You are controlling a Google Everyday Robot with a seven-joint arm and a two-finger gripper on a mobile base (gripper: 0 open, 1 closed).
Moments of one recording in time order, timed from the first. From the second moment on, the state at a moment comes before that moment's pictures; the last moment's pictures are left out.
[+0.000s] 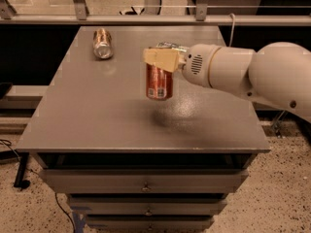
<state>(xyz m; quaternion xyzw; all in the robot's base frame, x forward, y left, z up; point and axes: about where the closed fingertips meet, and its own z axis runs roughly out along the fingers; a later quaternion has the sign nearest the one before) 0.566 -0.028 0.952 -0.12 0.79 0.36 0.49</state>
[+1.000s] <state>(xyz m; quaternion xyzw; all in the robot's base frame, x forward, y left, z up) 0.548 -0.015 0.950 -0.25 0.68 0.40 0.56</state>
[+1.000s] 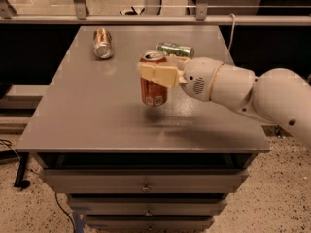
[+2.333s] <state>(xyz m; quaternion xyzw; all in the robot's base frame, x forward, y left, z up) 0.546 0.000 0.923 -0.36 0.62 0.38 0.59</state>
